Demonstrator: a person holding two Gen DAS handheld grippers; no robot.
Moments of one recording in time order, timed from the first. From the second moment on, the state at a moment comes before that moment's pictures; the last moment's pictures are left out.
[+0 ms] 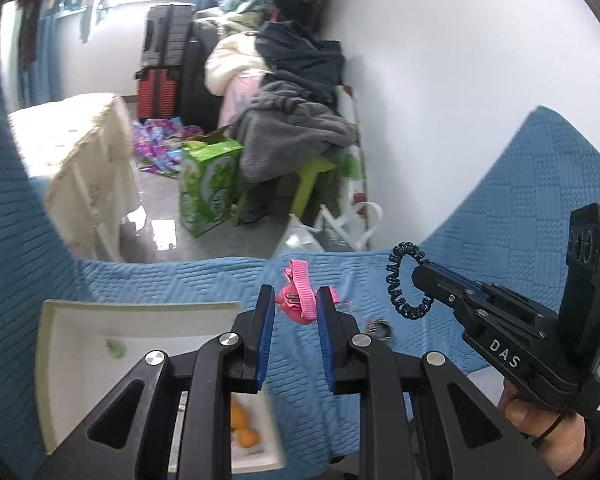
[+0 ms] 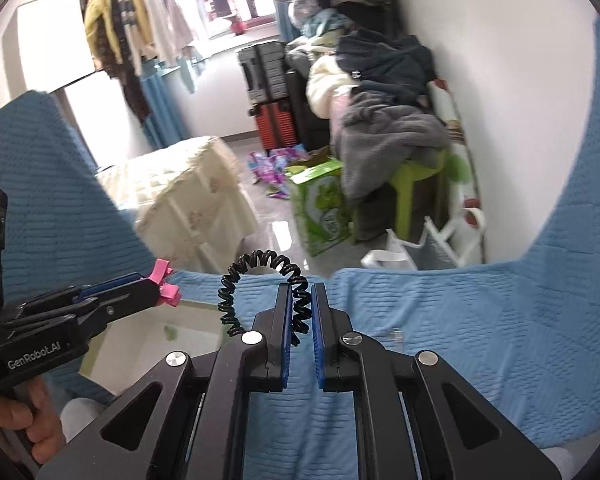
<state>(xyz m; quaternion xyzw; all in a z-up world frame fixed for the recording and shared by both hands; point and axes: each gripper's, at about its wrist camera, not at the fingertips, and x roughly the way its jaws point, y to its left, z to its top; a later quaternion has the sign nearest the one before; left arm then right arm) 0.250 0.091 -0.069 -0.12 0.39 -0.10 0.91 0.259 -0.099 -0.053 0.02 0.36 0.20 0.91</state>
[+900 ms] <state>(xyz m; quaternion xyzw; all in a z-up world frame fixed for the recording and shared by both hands) 0.194 0.208 -0.163 -0.16 0.45 0.01 0.88 0.213 0.019 -0.143 -0.02 0.44 0.24 0.86</state>
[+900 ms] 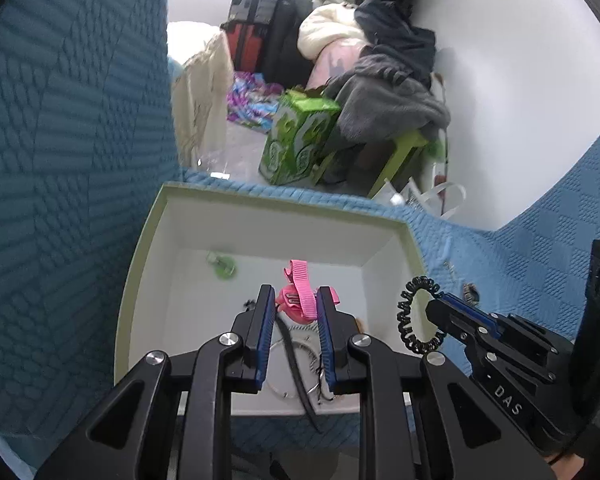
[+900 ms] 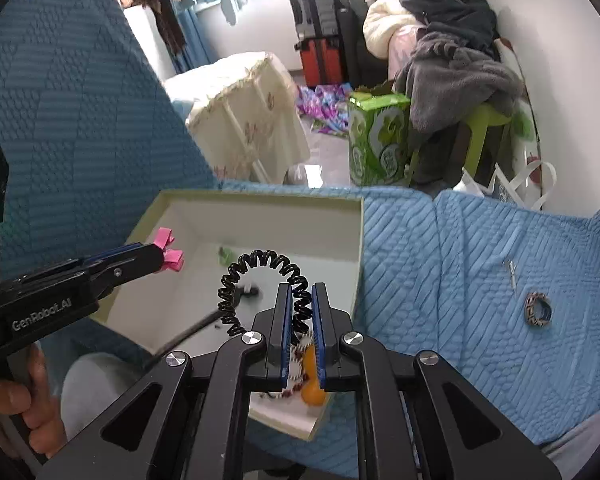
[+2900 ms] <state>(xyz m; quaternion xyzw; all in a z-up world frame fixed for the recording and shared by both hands) 0.340 -0.083 -0.231 -0.16 0.48 -0.14 0.85 0.305 -0.252 -0.224 0.04 0.47 0.16 0.87</state>
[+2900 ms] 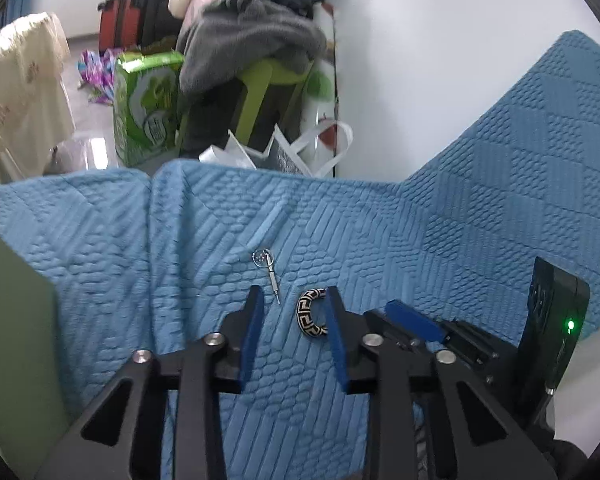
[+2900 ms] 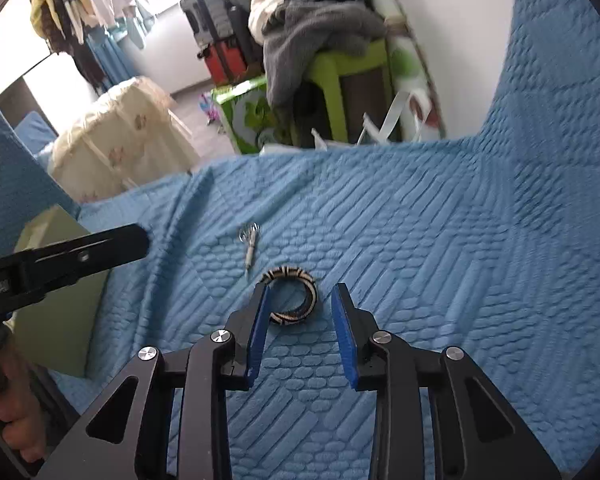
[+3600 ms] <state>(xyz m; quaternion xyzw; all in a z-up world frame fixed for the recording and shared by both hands) 0.388 -0.110 -0.301 -0.13 0.52 -0.14 0.83 0.316 -0.251 -0.254 0.00 0.49 0.15 0.86</state>
